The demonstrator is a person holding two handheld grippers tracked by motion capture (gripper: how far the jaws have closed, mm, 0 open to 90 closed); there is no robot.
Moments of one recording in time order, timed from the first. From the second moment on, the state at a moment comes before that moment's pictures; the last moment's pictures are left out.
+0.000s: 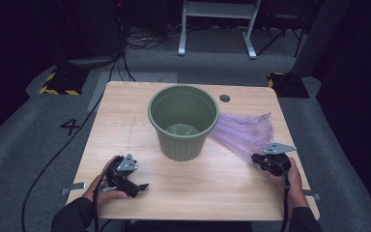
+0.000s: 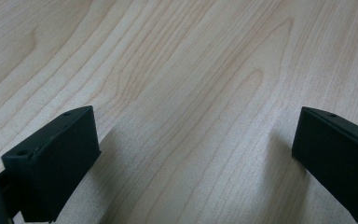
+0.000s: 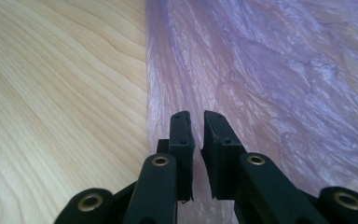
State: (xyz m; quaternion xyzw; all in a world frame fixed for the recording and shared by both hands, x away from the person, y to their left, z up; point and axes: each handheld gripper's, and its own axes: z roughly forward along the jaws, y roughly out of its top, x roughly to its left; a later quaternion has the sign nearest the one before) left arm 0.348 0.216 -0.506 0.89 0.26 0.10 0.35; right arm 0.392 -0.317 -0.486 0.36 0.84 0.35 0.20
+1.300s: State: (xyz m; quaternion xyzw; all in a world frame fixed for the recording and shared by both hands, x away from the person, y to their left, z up) left arm 0.348 0.216 -0.506 0.89 0.27 0.10 0.35; right arm 0.447 -0.231 -0.485 0.42 0.80 0.37 0.23
